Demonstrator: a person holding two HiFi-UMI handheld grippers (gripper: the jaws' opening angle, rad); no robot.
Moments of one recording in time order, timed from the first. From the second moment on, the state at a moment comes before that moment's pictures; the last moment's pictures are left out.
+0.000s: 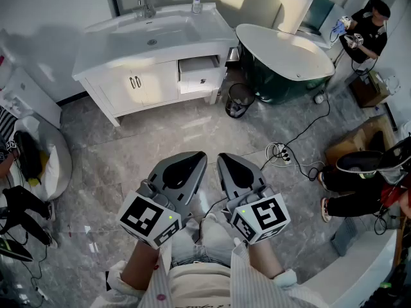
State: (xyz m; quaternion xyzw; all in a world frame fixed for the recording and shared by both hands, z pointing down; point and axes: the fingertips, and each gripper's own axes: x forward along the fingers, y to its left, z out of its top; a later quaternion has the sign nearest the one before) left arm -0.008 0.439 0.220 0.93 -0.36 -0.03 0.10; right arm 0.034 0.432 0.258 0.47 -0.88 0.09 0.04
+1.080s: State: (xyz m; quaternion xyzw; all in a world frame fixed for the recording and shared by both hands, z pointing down) left arm -0.025 0.372 0.242 0.93 -0.35 -0.02 0.10; right arm 0.026 0.368 0.289 0.49 -0.86 0.12 0.04
